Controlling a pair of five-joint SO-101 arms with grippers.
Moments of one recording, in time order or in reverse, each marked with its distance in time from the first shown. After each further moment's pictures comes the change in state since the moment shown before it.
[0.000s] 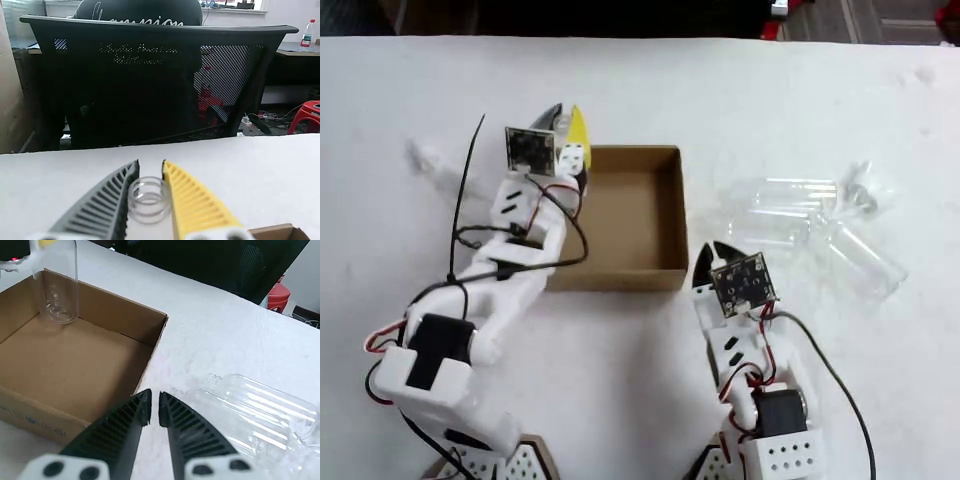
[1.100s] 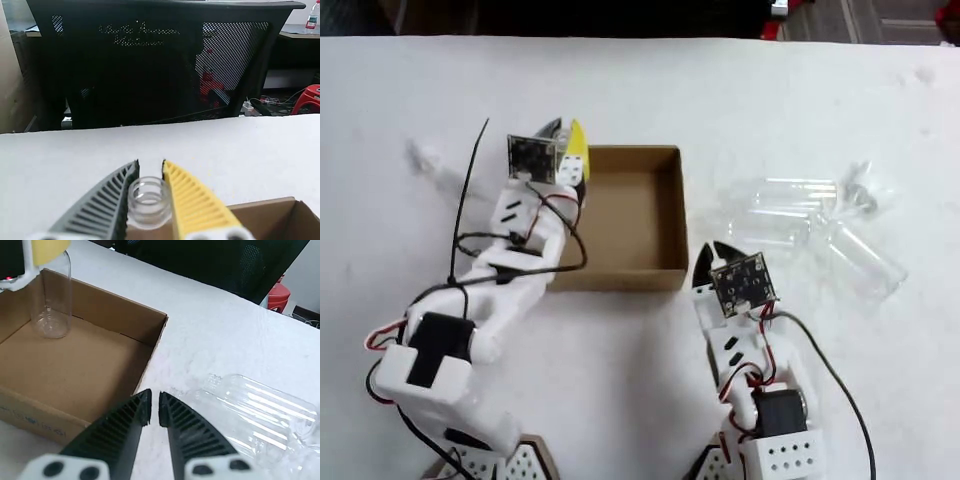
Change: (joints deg) left arm -0.2 0.5 3.1 0.0 -0.2; right arm 0.0 0.0 0.0 0.0 0.0
